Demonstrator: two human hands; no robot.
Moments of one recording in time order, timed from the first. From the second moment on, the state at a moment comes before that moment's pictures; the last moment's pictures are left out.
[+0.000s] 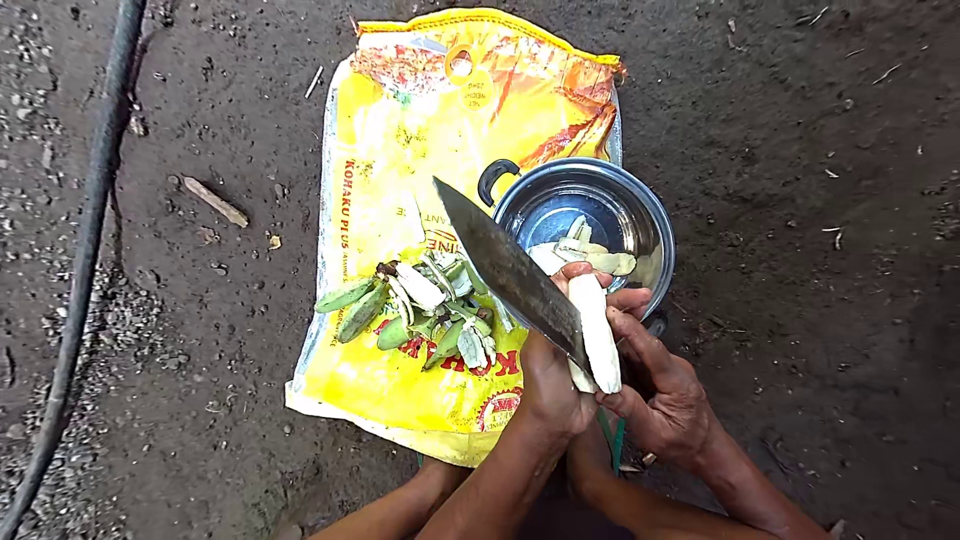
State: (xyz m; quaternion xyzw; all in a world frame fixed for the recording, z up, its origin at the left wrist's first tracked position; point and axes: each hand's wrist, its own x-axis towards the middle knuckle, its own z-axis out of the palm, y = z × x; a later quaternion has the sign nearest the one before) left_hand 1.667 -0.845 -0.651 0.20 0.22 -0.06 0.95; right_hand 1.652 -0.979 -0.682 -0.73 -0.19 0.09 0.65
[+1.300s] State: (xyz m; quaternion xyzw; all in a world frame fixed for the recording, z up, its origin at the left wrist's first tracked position) left_hand 1.672 -0.835 -0.668 0.20 0.21 -0.05 0.96; right_hand 1.661 -0.974 -0.681 -0.76 -0.14 0.14 0.62
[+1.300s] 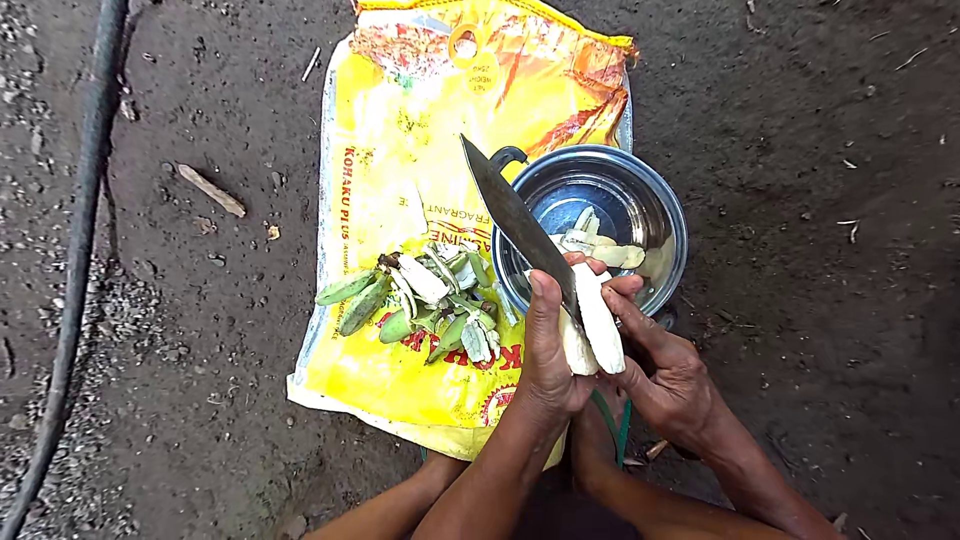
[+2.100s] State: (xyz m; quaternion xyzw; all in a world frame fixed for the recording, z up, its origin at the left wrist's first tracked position) left_hand 1.695 -0.811 -0.680 0.21 0.43 -0.07 0.88; right_hand 1.666 -0.970 -0.682 -0.57 0.13 0.36 0.72
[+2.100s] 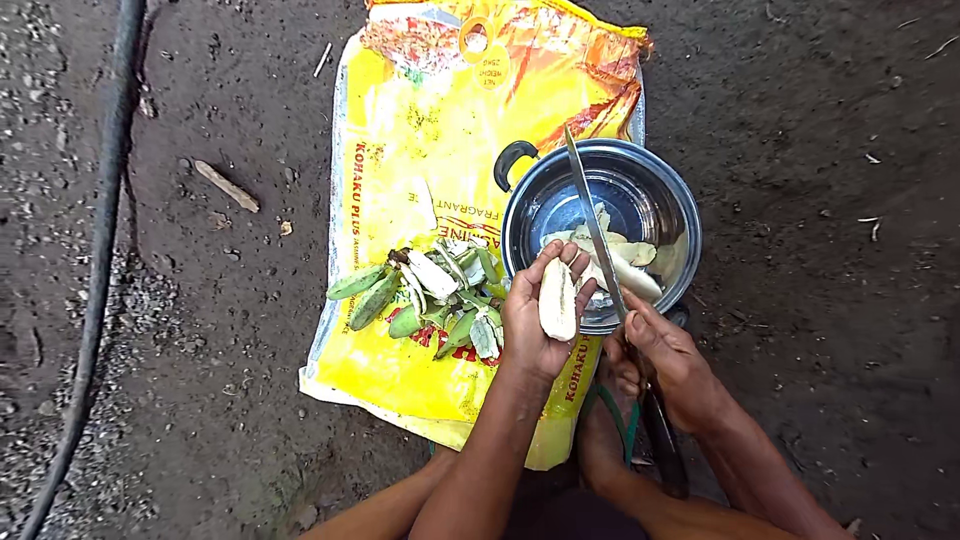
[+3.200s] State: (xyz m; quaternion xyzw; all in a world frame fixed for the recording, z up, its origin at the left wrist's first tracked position) left_hand 1.691 -0.807 -0.698 0.14 0.24 -0.10 0.96; right_hand 1.645 -0.966 -0.688 -0.69 -0.23 0.18 0.66
